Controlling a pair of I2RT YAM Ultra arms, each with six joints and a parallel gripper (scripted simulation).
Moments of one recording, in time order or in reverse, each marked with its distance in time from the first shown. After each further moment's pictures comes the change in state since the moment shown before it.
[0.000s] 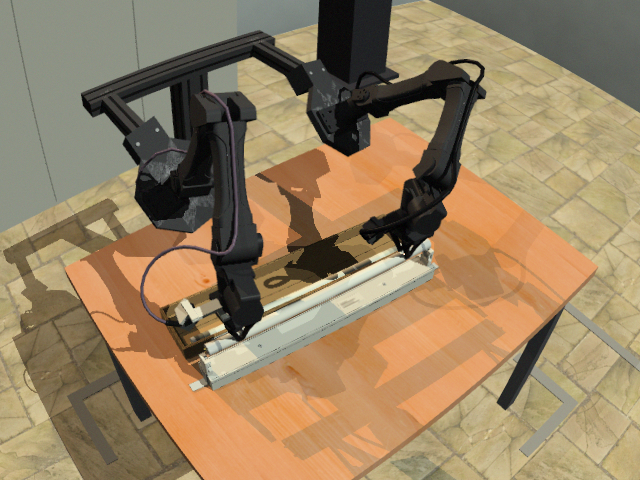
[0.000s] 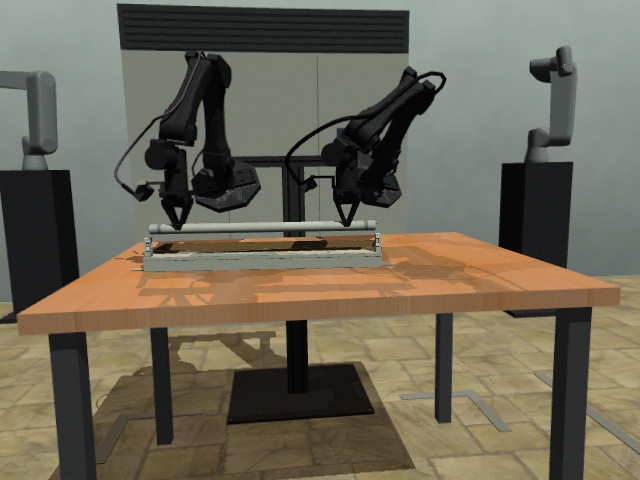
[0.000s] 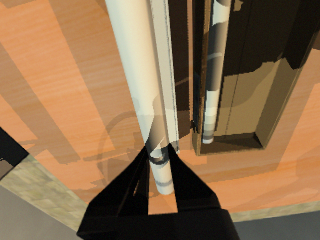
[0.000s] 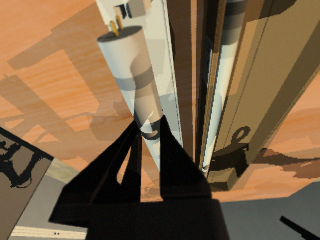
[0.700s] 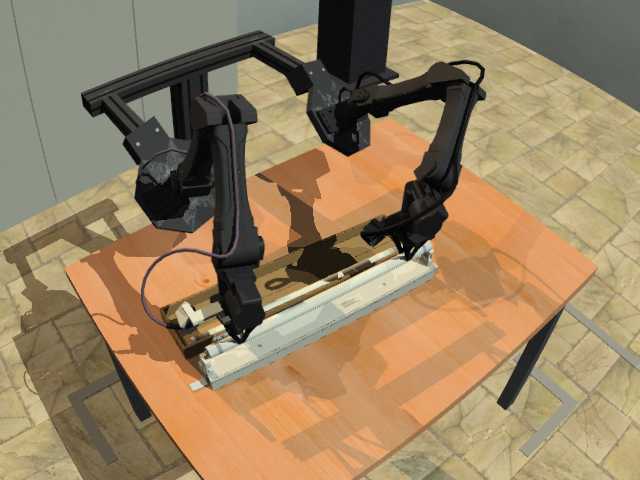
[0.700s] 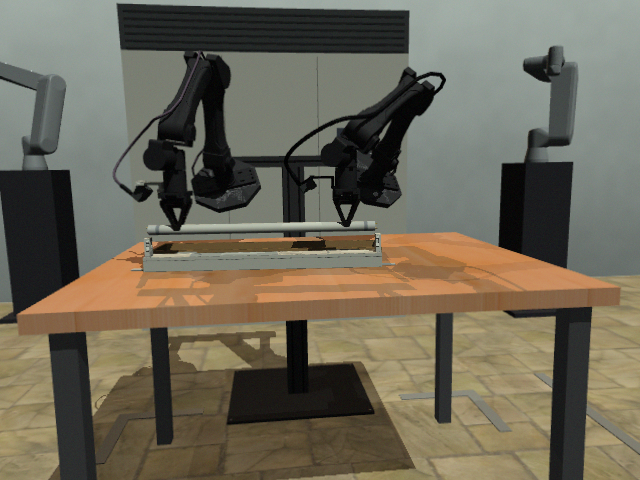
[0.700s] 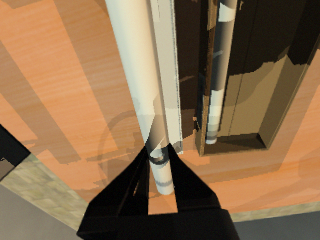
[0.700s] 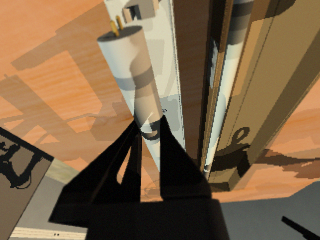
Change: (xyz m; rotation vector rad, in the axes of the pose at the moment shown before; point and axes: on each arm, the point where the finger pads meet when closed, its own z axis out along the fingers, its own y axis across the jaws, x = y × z) left arm -0.002 0.006 0.001 -0.002 0.001 0.001; right arm -0.002 0.006 0.001 0.004 -0.002 0.000
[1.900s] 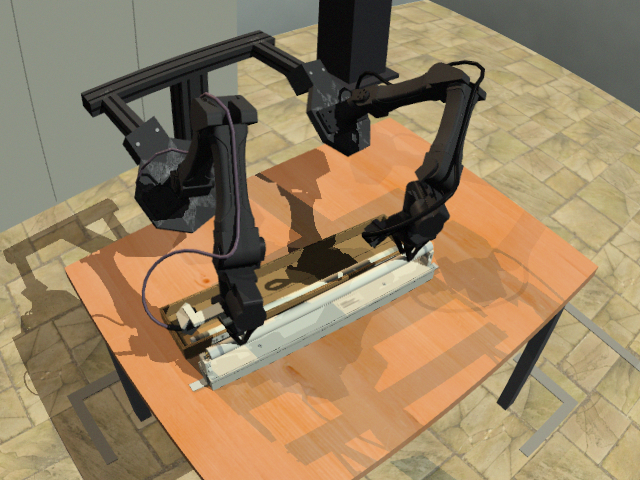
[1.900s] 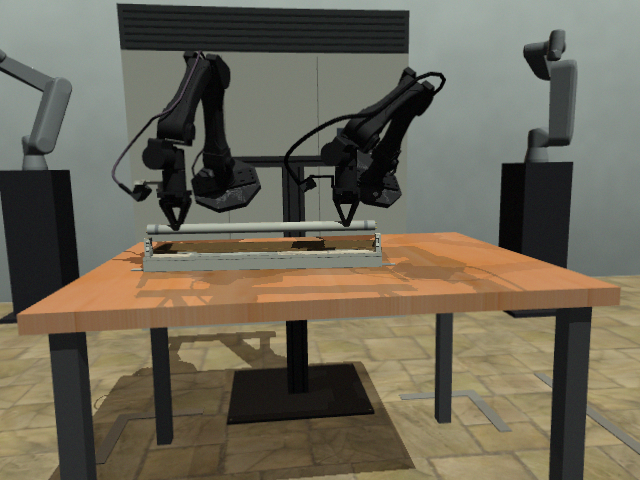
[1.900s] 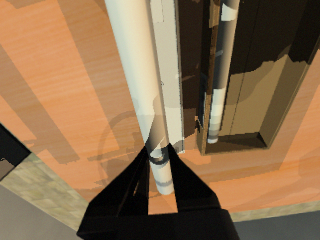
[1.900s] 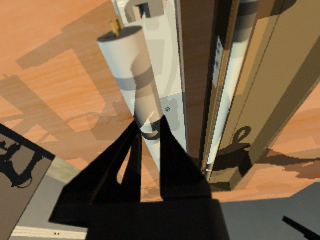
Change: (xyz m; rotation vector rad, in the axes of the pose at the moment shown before) left arm 0.000 0.004 -0.002 0.002 0.000 -0.001; right arm 0.000 0.005 -0.002 -0.004 0.001 -0.002
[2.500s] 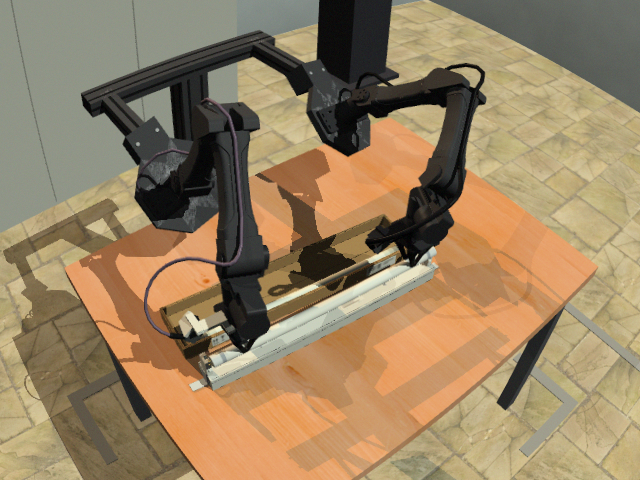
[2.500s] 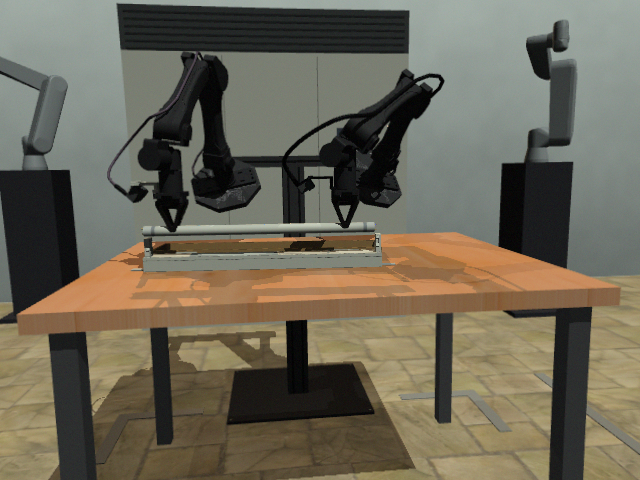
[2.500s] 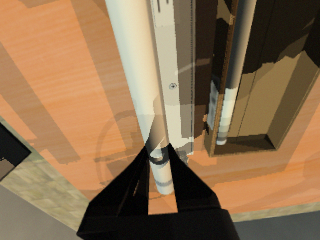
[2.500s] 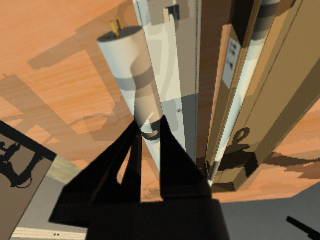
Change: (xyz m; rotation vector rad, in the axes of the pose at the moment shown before) left arm -0.004 0.017 0.002 0.001 0.001 -0.006; right arm -0.004 0.018 0.002 0.004 -0.001 -0.004
